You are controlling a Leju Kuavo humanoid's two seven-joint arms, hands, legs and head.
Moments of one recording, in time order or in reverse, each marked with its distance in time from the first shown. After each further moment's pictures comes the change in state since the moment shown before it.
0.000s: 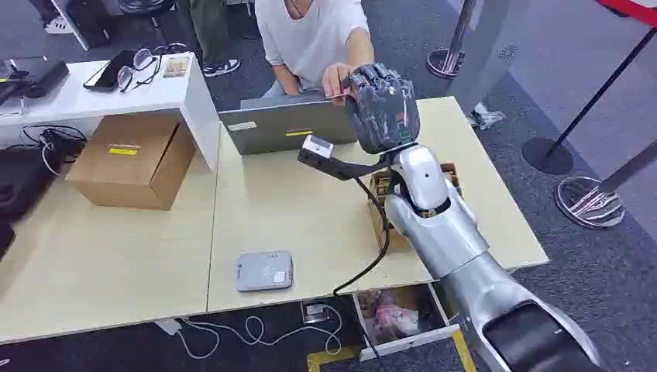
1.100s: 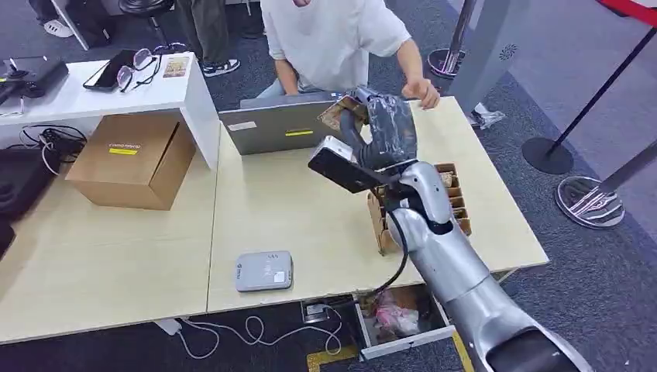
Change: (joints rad) left arm 0.000 -0.008 0.000 0.000 0.031 0.008 -0.002; right arm 0.142 0.000 -0.019 -0.213 -0.458 0.142 -0.089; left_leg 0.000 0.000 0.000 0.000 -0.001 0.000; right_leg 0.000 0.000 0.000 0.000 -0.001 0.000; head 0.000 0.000
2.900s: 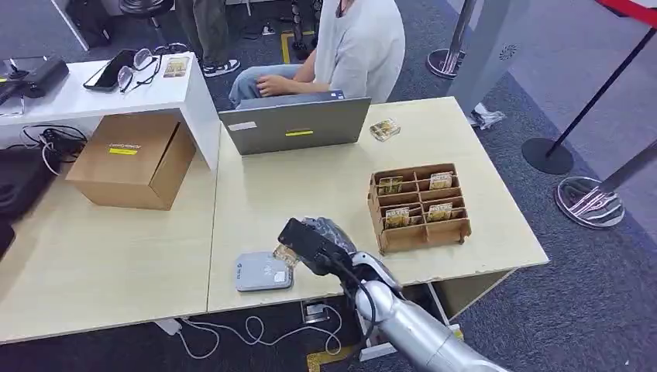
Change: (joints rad) left arm 0.018 0.016 0.000 0.000 0.012 -0.067 0.056; right arm 0.190 0.049 0.256 0.173 -0.495 0.202 0.210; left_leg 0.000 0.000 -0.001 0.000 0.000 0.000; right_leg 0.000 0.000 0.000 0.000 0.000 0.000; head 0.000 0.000
